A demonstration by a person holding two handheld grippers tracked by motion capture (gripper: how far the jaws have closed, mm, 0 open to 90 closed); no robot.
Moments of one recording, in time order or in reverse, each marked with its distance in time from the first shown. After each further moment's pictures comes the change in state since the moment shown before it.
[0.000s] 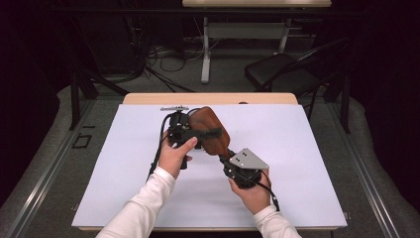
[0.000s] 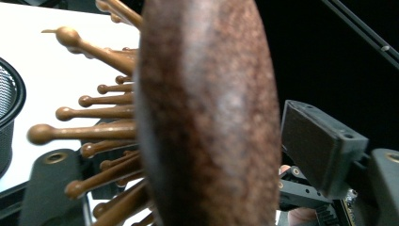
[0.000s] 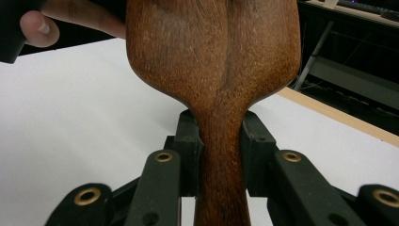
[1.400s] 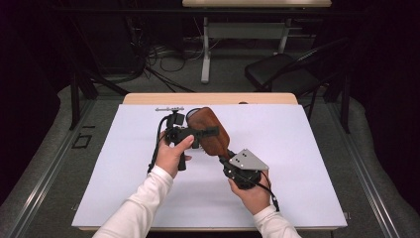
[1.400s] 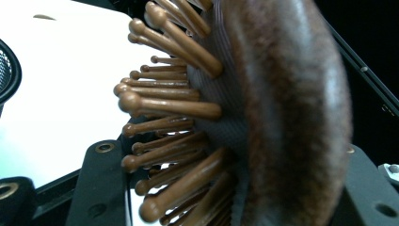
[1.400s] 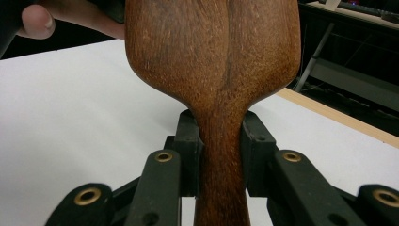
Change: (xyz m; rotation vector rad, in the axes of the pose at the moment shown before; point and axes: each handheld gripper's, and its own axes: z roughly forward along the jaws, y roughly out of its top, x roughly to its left) left arm 0.006 -0.003 -0.006 -0.020 -0.049 -0.112; right arm 0.001 -0.001 0.000 -0.008 0.002 -0.003
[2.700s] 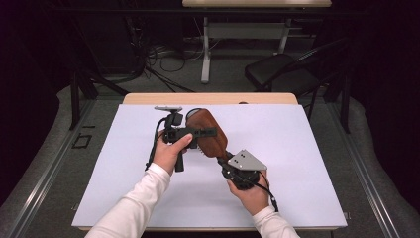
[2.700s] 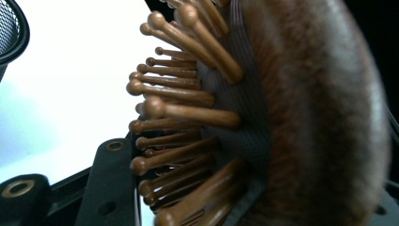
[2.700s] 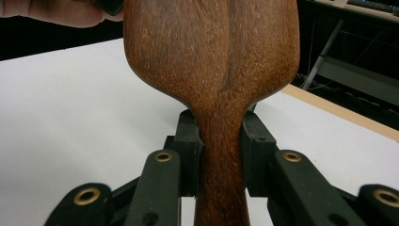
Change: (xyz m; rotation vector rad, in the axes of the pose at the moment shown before) left arm 0.000 0.001 -0.005 0.051 0.021 -0.144; right arm 0.002 -0.003 0.003 0.004 0.026 0.008
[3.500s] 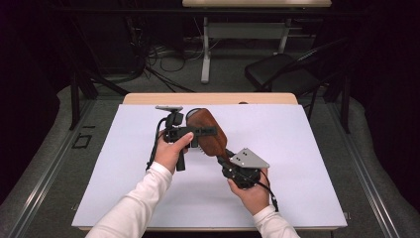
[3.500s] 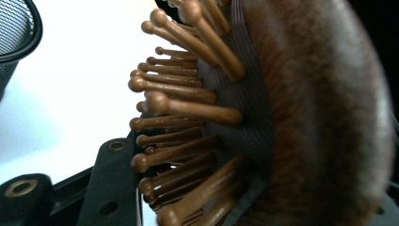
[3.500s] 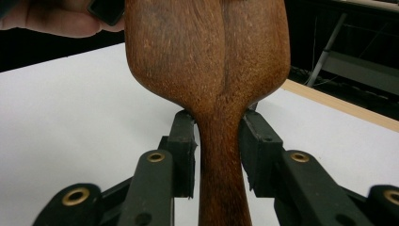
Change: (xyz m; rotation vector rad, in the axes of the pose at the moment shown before) left arm 0.002 0.002 0.003 -0.011 0.034 -0.035; right arm -0.005 0.000 0.001 -0.003 0.011 0.045
